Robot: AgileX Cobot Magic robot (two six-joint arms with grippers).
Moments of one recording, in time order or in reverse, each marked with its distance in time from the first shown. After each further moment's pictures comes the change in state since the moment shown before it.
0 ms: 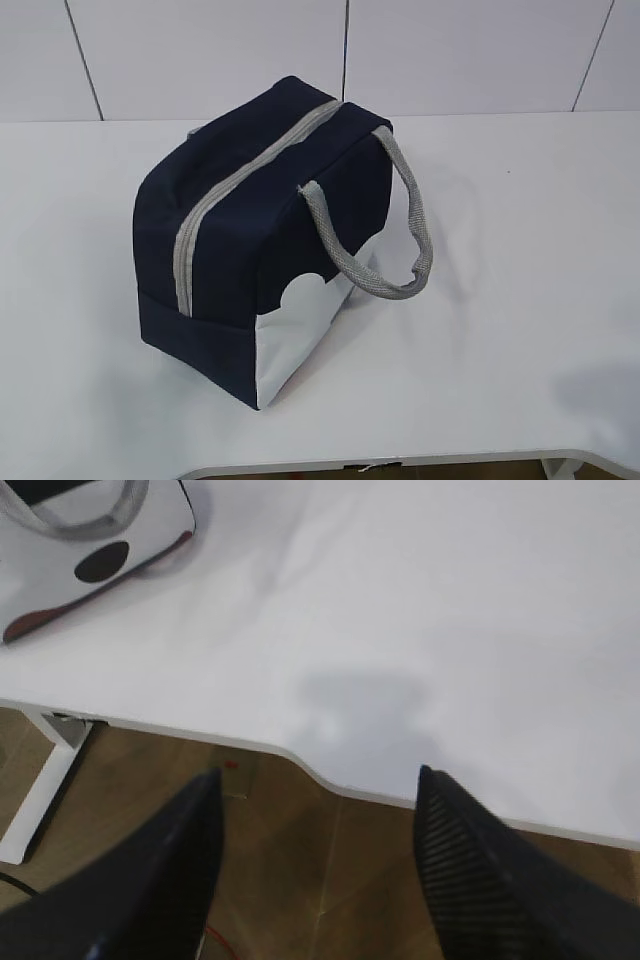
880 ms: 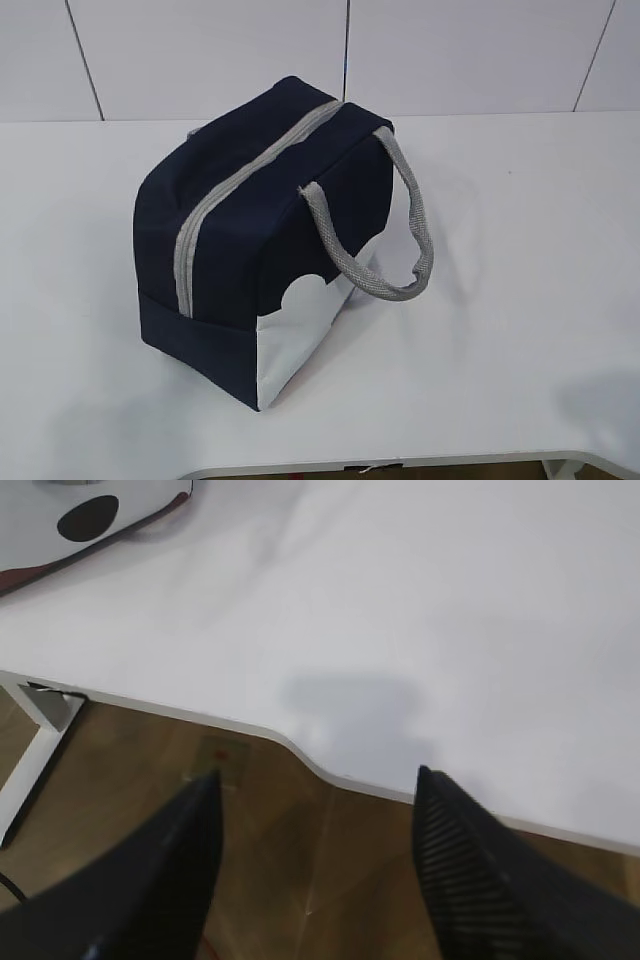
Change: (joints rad) left arm 0.000 -0.095 0.289 -0.013 -0.158 0.000; right arm 0.000 -0.060 0.089 0.000 -0.050 -0.036
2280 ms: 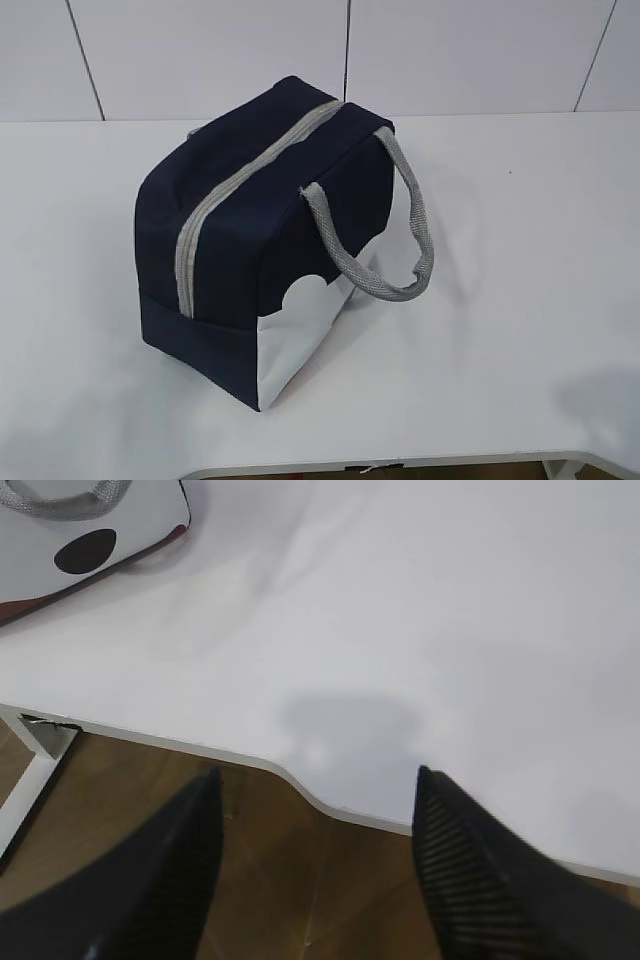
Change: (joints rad) left arm 0.600 0.000 0.000 -0.001 -0.004 0.000; right arm 0.000 0.000 0.036 -0.009 -0.072 0.008
